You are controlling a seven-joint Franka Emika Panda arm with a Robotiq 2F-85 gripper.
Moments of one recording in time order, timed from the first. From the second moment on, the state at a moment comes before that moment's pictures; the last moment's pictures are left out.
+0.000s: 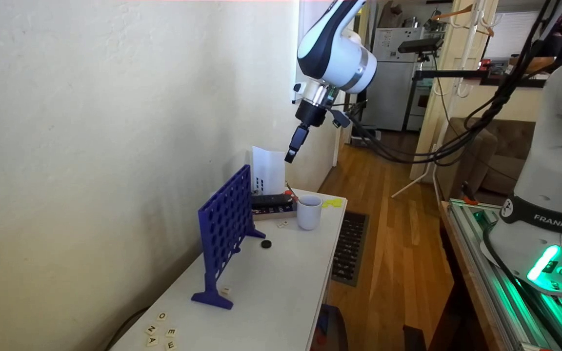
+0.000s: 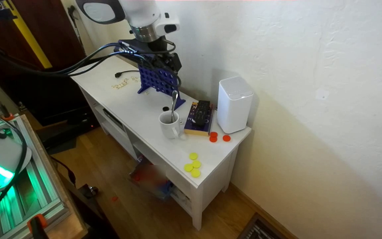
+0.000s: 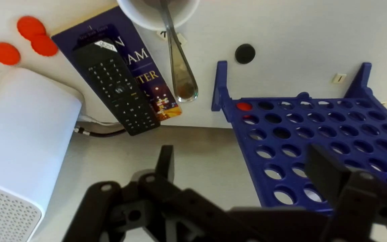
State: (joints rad) arm -0.16 0.14 -0.04 -2.42 0.78 2.80 -1.08
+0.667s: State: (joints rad) arm -0.31 0.22 -0.01 -2.40 1.22 2.80 -1.73
